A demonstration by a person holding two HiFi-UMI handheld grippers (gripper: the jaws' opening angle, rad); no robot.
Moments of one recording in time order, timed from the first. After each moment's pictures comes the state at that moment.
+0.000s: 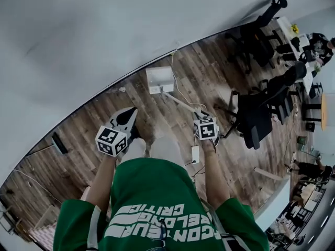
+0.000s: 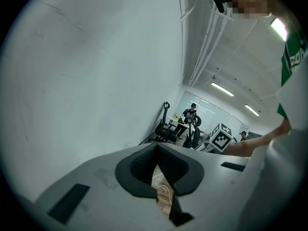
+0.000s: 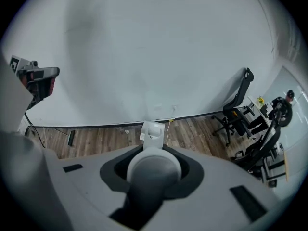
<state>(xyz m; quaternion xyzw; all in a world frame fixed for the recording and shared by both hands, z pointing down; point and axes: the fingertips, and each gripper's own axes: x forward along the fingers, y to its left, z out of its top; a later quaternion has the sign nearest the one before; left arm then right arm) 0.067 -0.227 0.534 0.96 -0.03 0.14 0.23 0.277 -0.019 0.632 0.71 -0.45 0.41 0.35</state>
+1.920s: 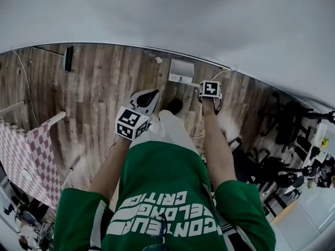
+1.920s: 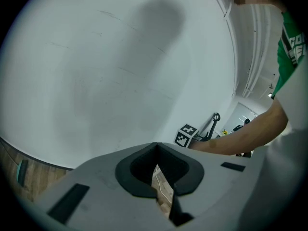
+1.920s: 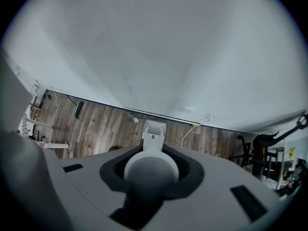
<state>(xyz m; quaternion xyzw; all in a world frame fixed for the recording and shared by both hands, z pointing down) 0.066 -0.302 0.596 0.88 -0.32 0.15 0.32 0.326 -0.303 0.795 0.52 -0.52 0.45 0.51</state>
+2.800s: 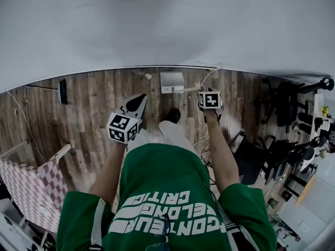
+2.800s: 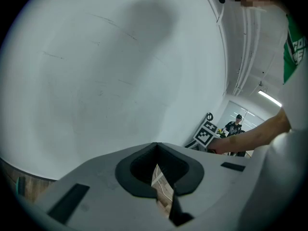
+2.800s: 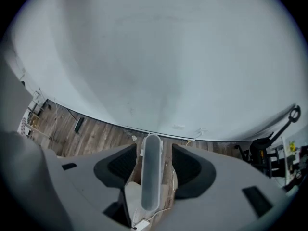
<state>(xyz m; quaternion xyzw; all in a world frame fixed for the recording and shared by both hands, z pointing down) 0.028 -0.339 0.578 0.90 -0.28 0.14 0.29 0.326 -0.301 0.711 0.59 -0.56 0.39 0.44</state>
